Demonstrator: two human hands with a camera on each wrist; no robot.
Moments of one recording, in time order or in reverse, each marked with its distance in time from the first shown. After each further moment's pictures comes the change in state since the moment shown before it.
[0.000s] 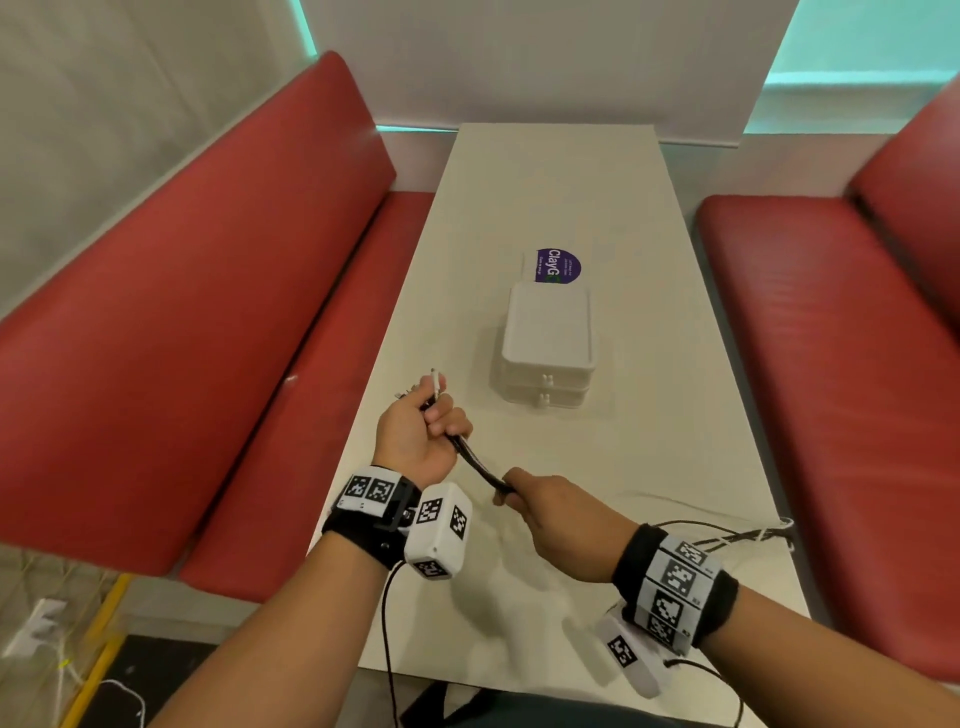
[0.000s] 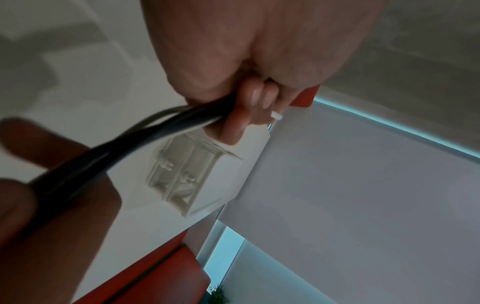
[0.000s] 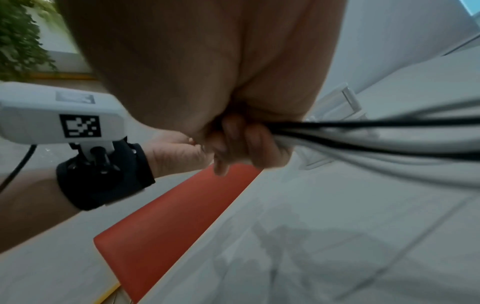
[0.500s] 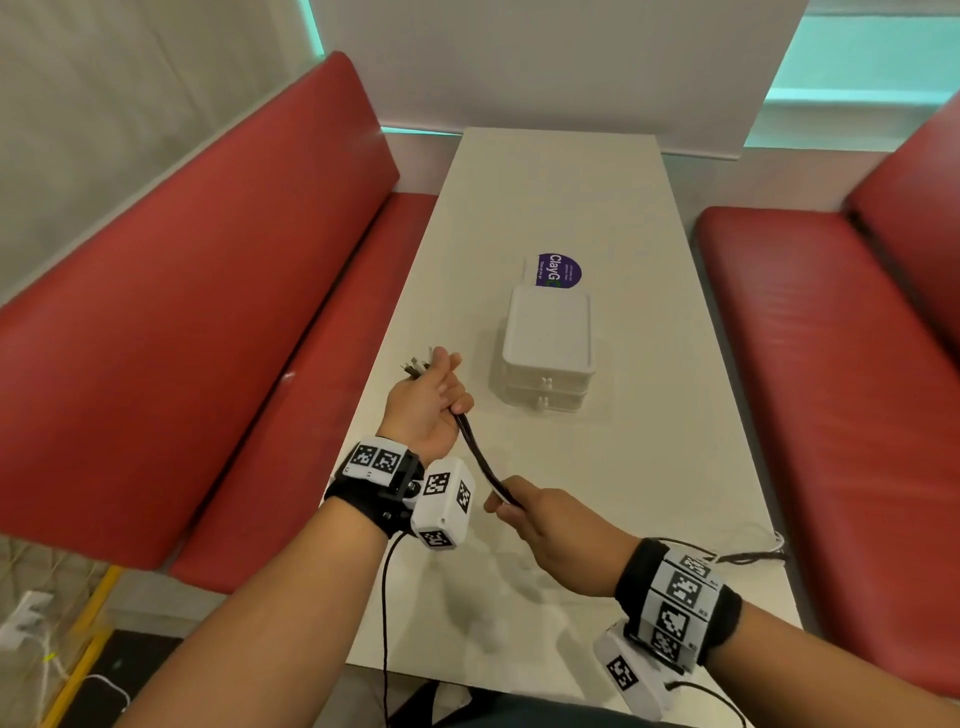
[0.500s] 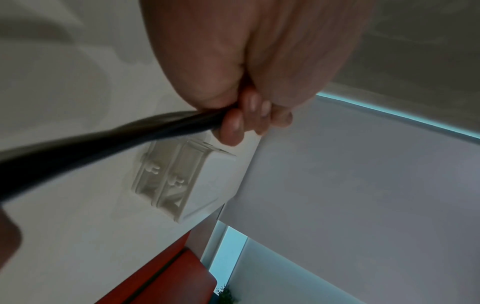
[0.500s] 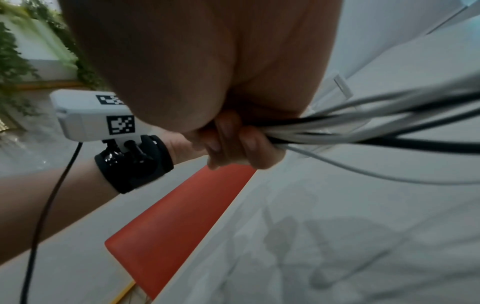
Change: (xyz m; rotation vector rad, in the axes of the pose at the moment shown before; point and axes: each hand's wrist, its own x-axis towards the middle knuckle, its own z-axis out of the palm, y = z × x) left_hand 0.014 0.009 0.018 0.155 0.036 0.126; right_hand -0.009 -0.004 0.002 0.096 -0.019 0.002
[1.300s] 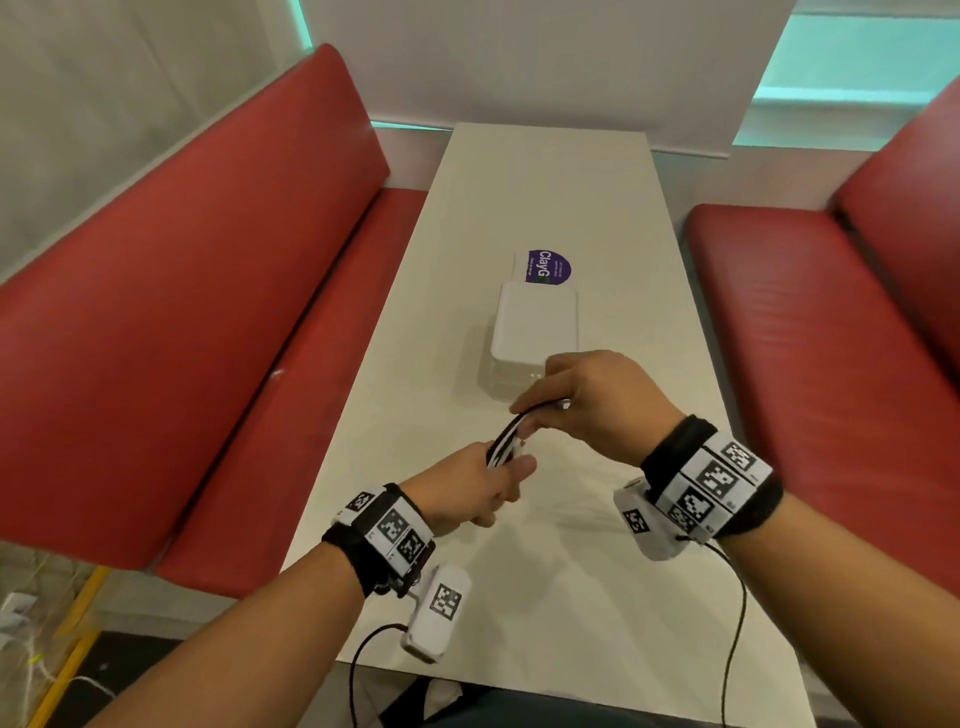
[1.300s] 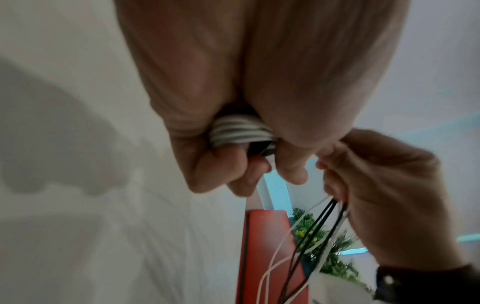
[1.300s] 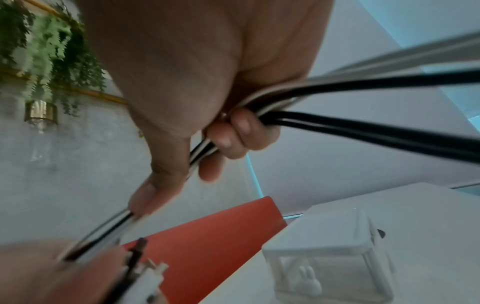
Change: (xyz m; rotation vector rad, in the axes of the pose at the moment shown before) left_hand -0.058 -0.048 -0.007 0.940 -0.464 -0.263; right_hand 0.015 -0.027 -0.117 -0.402 0.340 -0.206
